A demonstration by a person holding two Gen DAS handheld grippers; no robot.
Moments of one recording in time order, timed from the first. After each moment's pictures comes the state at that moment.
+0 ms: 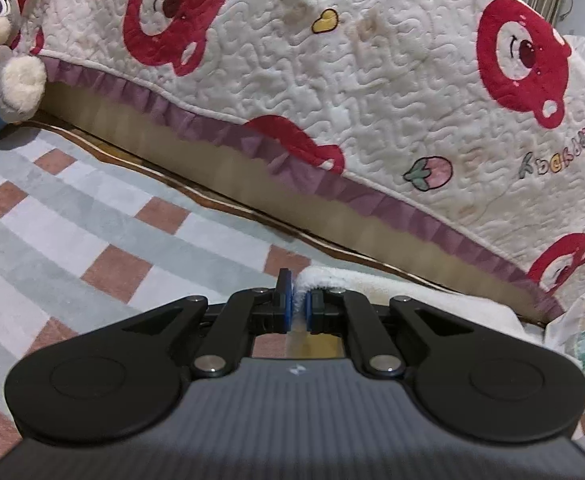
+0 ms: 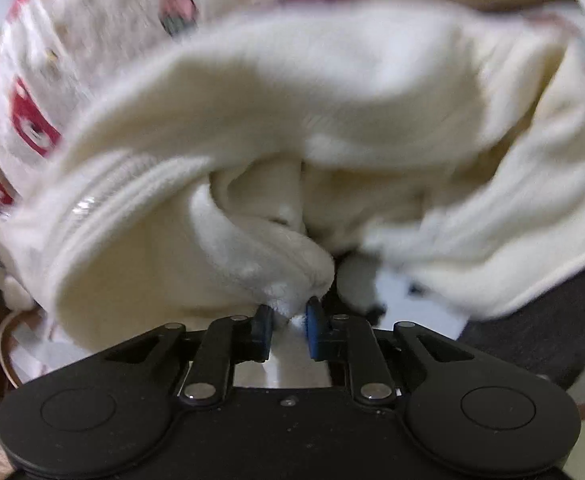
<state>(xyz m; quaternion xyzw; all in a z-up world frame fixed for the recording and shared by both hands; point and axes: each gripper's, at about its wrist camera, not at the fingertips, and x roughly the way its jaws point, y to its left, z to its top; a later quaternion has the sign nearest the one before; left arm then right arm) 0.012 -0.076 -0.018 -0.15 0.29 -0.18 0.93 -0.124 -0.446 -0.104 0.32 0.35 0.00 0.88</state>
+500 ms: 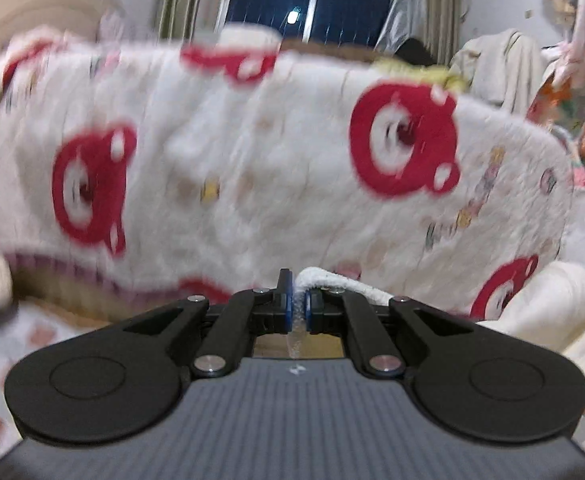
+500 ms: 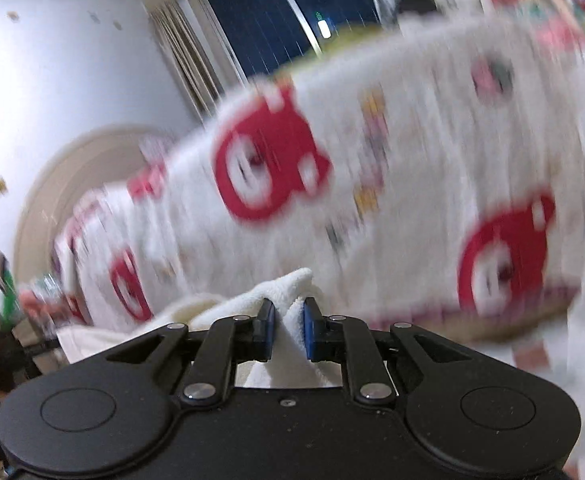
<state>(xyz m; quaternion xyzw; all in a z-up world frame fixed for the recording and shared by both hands) -0.046 -0.104 0.178 -0.04 0.13 -0.26 0.96 -0.174 -0.516 0.188 0.21 0.09 0.02 0.97</state>
